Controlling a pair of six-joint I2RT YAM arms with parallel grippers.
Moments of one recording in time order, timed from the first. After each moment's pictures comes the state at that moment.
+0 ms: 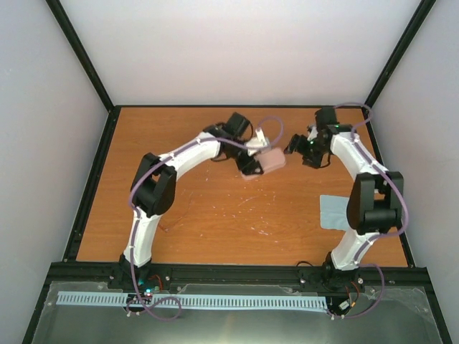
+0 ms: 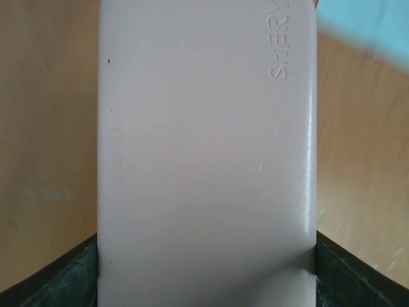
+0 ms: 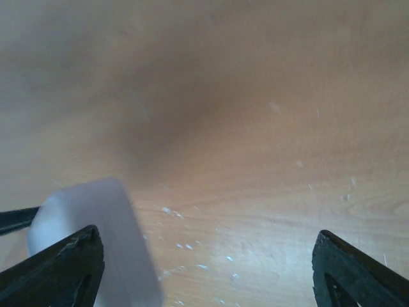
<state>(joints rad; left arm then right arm) -0.66 2.15 1.75 -0.69 0.41 0.49 0.10 1.78 1.39 -0.85 -0.38 0.48</state>
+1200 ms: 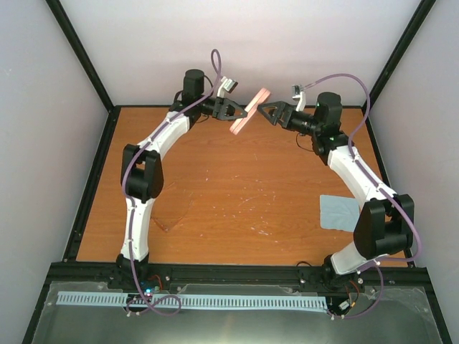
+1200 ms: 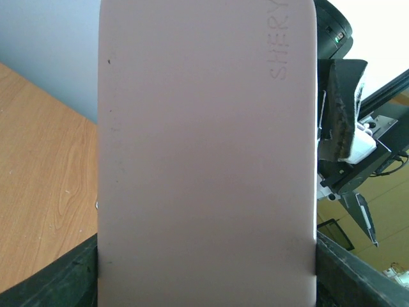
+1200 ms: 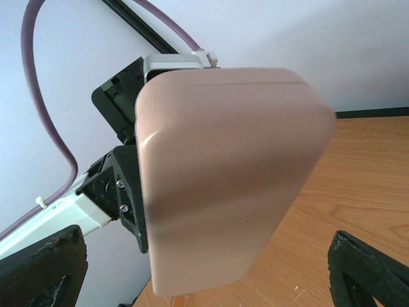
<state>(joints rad) -0.34 2.26 2.04 0.02 1.55 -0.60 0.21 1.54 1.26 0.12 -0.82 0.68</state>
